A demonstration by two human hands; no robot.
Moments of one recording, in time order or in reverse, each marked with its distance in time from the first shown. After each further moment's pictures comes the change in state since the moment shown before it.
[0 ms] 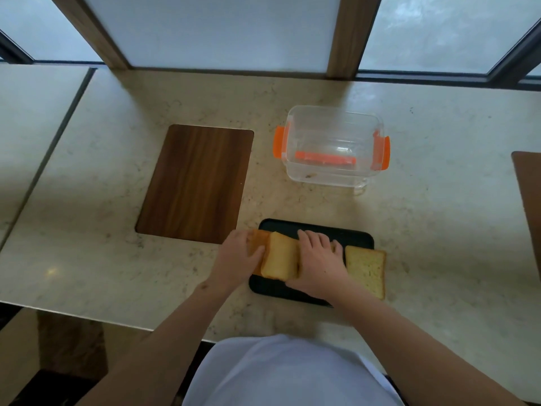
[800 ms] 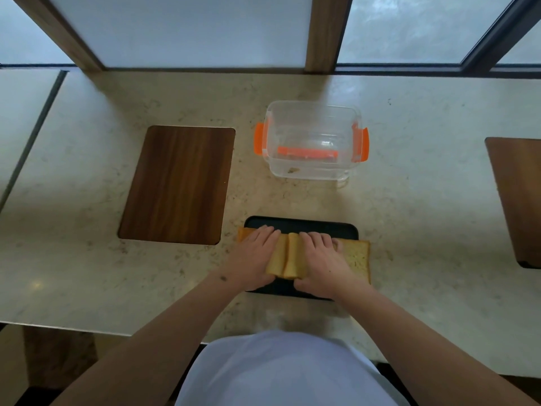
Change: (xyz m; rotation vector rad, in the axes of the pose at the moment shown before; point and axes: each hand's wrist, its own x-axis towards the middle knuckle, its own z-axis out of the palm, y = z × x) left_hand 0.009 0.019 0.040 0.507 -0.274 0.539; right_hand -0.021 0.033 -0.001 0.011 -0.031 0.010
